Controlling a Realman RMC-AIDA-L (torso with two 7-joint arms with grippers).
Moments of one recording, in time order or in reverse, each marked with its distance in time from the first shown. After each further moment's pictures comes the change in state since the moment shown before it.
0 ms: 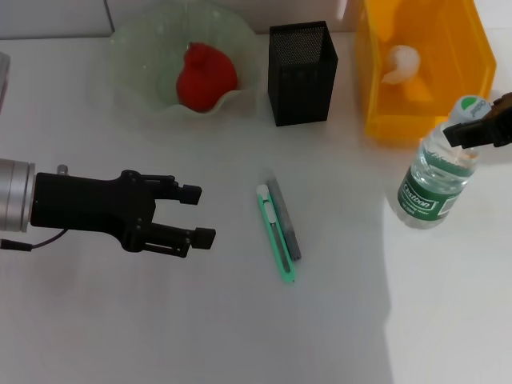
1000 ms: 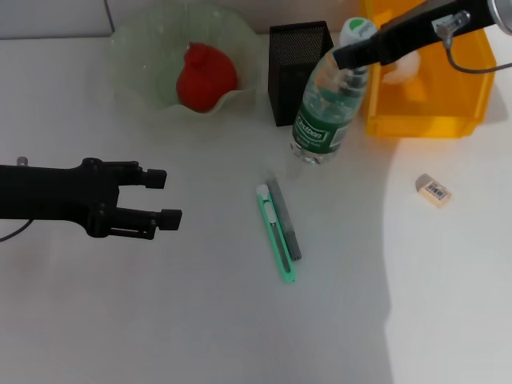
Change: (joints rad) left arm 0.030 0.042 -0.066 0.003 -0.008 0.016 0.000; right arm 0.204 0.000 -0.013 0.307 0.142 0.280 -0.029
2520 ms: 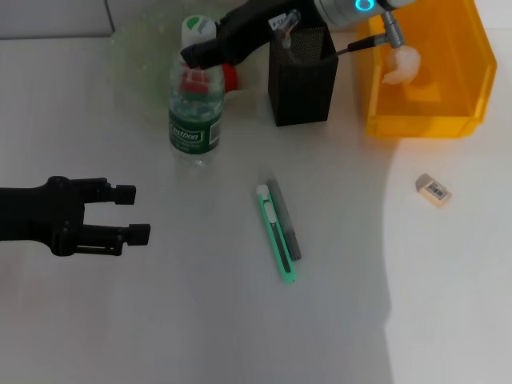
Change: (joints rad) left arm 0.065 0.028 -0.046 0.001 0.003 0.054 -0.003; right arm 0.287 0.006 -0.134 0.572 0.288 0.363 -0.350
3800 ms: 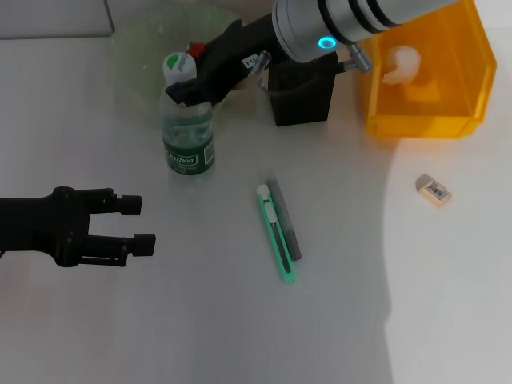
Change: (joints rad) left arm 0.011 -0.013 0.002 0.000 0.003 0.020 -0.009; right arm 0.027 0.003 -0.166 0.070 0.020 0.113 -0.060
